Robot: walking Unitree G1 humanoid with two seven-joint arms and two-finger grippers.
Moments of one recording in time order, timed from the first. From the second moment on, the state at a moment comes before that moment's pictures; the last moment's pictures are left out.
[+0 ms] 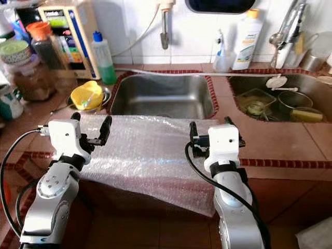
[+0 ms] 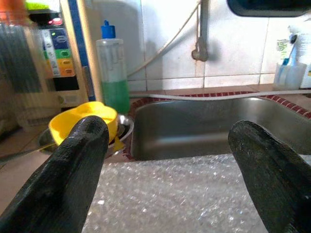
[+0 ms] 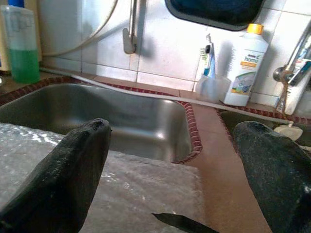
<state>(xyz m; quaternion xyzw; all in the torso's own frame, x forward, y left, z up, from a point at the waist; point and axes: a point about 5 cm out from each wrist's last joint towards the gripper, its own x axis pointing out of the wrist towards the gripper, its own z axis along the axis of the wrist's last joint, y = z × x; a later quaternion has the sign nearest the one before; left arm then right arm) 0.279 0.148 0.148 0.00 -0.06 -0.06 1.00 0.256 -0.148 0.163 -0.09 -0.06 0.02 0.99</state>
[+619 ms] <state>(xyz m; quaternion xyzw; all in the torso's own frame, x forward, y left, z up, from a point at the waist) 0.280 0.136 0.149 -0.01 -0.06 -0.08 0.99 0.252 -0.159 0.160 -0.10 -0.06 0.00 0.99</state>
